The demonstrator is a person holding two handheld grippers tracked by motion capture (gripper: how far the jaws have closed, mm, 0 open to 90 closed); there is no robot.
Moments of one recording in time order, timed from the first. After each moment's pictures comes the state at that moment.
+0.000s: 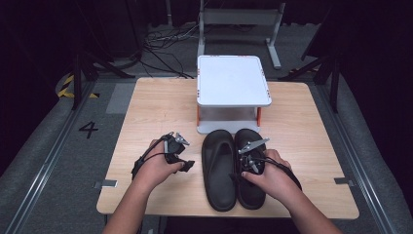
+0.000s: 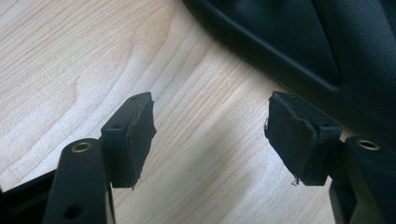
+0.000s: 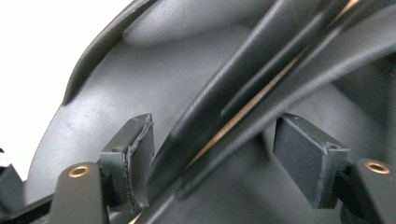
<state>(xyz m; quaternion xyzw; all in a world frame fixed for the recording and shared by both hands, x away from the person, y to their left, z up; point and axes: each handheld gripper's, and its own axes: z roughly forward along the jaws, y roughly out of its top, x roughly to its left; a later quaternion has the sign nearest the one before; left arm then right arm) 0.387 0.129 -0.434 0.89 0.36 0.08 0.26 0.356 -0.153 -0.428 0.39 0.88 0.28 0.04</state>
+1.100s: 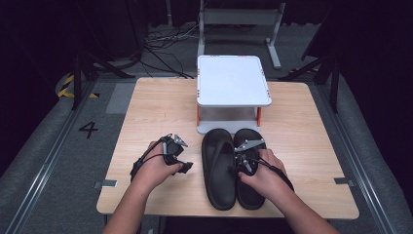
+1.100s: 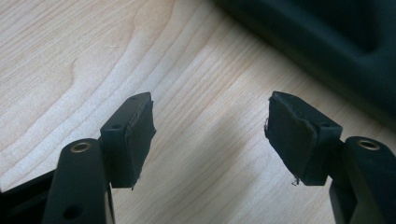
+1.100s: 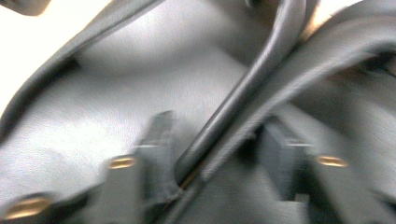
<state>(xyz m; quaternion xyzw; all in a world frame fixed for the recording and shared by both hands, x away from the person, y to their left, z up) 0.387 0.132 -0.438 0.89 0.37 0.08 0.26 0.361 -0.142 -0.436 0.42 0.86 0.27 0.10</state>
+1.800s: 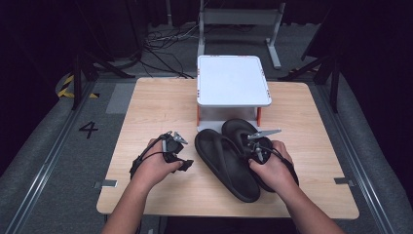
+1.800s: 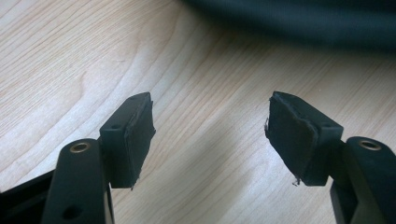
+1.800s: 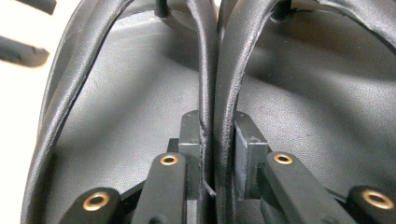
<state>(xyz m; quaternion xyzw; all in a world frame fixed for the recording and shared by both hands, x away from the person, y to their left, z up) 0.388 0.135 -0.430 0.89 0.37 0.08 0.26 0.378 -0.170 -0.410 0.47 0.82 0.33 0.09</state>
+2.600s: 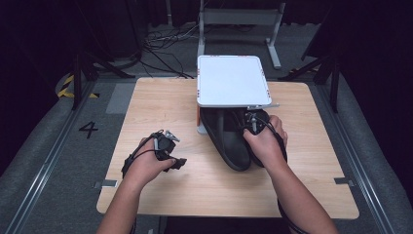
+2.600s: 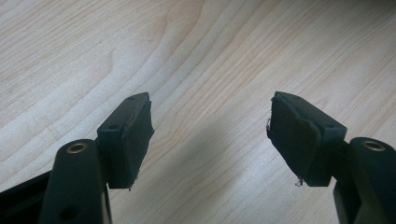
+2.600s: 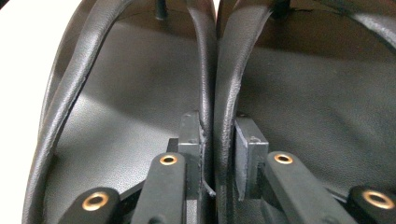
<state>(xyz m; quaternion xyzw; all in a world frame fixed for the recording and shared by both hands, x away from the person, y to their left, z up) 0.390 0.154 -0.426 0.88 0.39 0.07 0.26 0.446 -0.155 -0.387 0.55 0.75 0.33 0.14</state>
